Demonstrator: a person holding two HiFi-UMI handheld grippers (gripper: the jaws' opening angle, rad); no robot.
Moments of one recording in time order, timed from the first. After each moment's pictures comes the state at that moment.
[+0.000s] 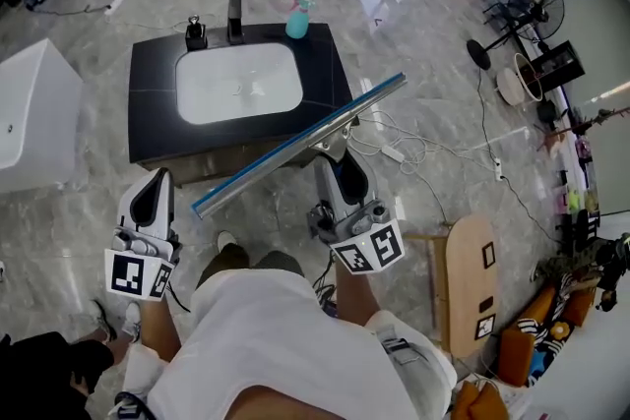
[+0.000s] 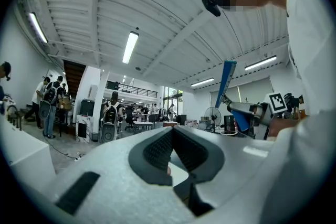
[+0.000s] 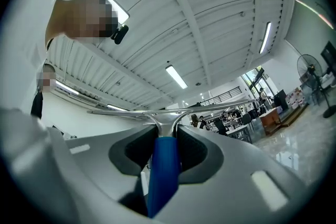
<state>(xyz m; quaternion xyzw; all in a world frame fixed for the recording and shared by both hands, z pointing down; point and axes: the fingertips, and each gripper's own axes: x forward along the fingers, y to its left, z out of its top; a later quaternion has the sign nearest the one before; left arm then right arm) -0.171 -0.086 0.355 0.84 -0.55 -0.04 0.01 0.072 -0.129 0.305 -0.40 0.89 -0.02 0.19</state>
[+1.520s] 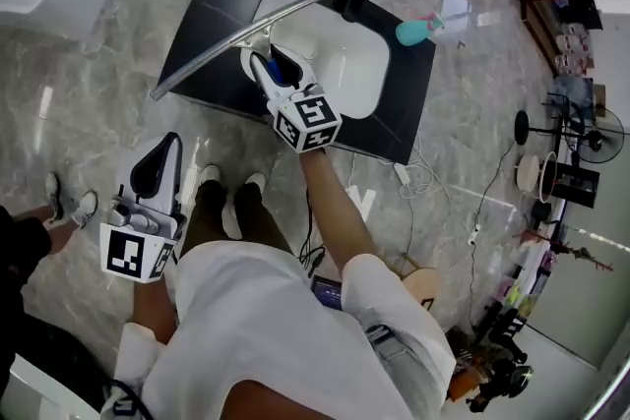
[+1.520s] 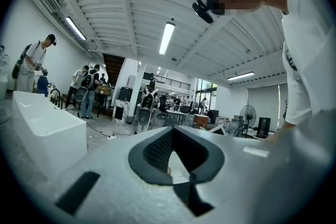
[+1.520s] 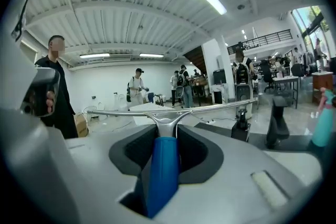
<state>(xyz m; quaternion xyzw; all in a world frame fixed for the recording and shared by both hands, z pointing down) -0.298 -0.139 0.453 0.72 -0.69 -0.05 0.11 -0.267 -0.334 0.566 -0.16 0.97 -0.10 -0.11</state>
